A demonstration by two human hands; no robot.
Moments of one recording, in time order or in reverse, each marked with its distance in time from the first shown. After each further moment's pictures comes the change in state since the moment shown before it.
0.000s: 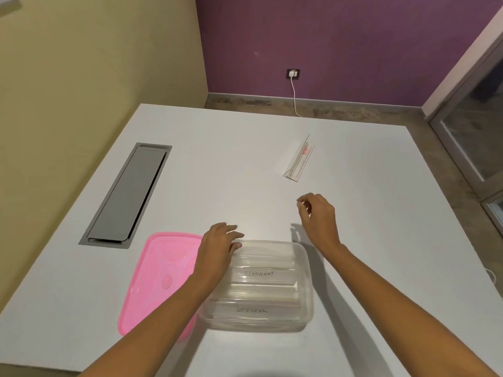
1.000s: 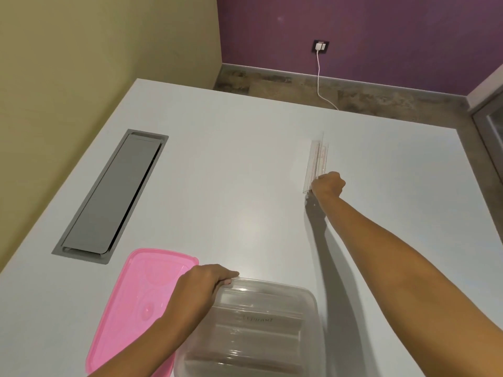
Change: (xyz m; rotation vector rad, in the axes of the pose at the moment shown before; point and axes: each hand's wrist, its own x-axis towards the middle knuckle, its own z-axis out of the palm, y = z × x) left_hand 0.021 -0.015 -0.003 -0.154 -0.224 -0.151; right_hand 0.196 0.050 0.086 0.088 -0.062 0.768
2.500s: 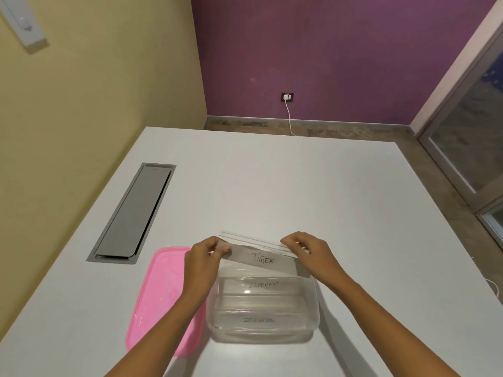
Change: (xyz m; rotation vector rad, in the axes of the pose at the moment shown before) left_hand -0.067 0.025 -0.038 -0.555 0.336 -0.067; right_hand -0.265 0.103 -0.105 0.016 -0.453 -0.547
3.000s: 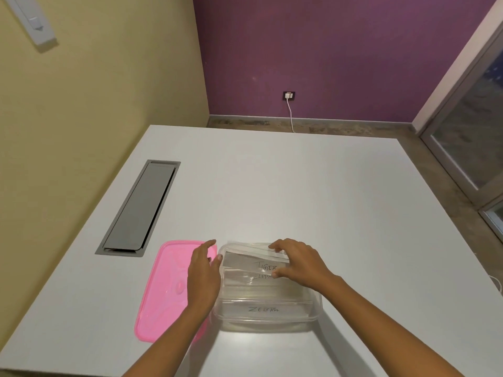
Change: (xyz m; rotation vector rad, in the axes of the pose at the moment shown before) left_hand -0.029 -0.036 0.006 0.089 0.089 -0.095; right_hand -0.001 0.010 0.037 -0.536 -0.146 -0.143
